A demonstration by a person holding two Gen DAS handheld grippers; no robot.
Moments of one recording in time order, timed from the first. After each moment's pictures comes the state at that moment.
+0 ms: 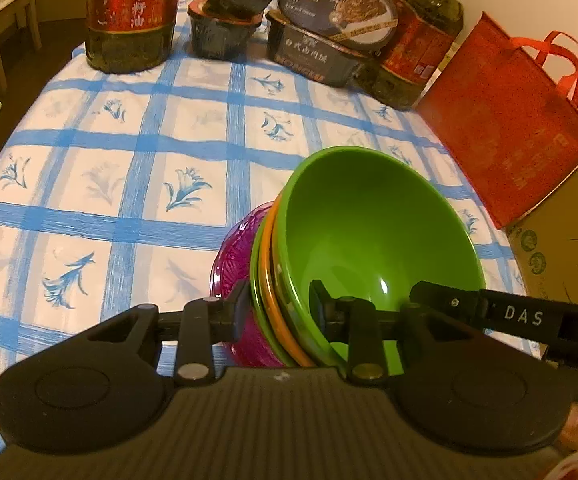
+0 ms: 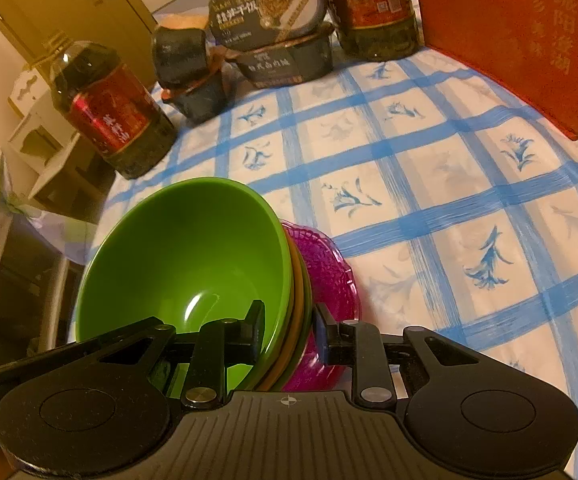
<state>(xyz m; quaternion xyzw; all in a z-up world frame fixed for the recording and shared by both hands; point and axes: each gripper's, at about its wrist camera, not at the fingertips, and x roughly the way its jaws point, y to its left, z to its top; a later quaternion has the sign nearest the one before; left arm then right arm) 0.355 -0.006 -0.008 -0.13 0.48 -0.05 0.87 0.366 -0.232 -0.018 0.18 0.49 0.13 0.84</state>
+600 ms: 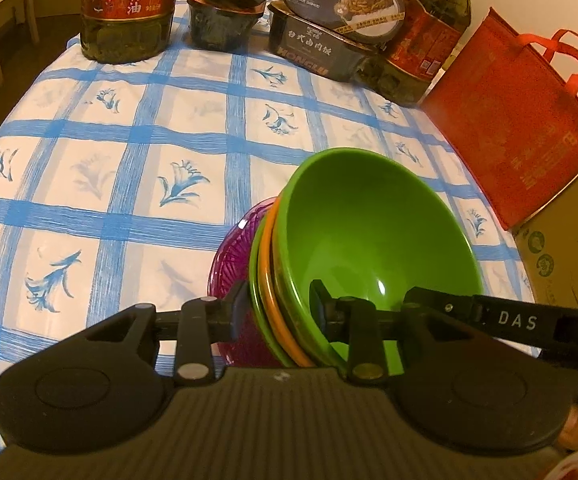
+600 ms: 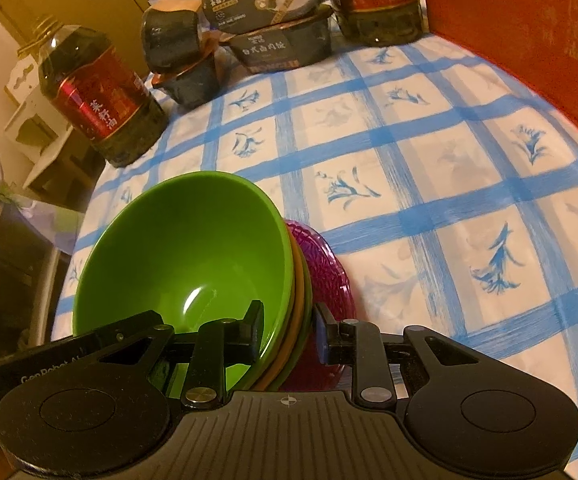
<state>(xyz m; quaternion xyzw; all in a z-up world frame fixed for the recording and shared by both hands) 0.364 -0.005 -0.027 -0.14 0.48 -0.05 0.87 0.376 -0.235 -0.041 0.19 0.50 0.13 0.84</state>
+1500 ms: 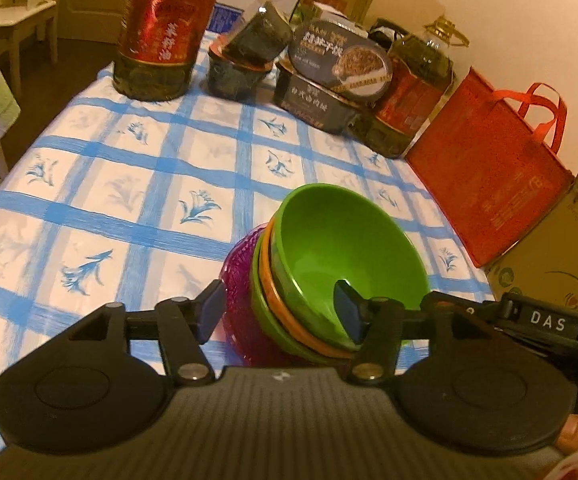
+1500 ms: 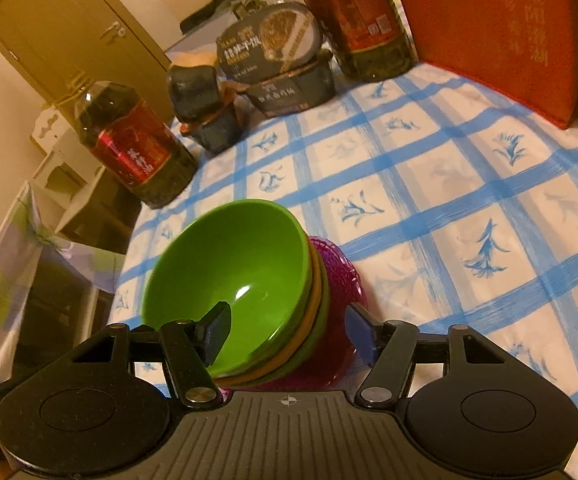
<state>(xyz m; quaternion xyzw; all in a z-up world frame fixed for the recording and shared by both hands) 0.299 0.010 0.018 -0.18 0.40 -0.04 0.90 0.320 -0.256 0.005 0.24 0.43 0.14 0.86</state>
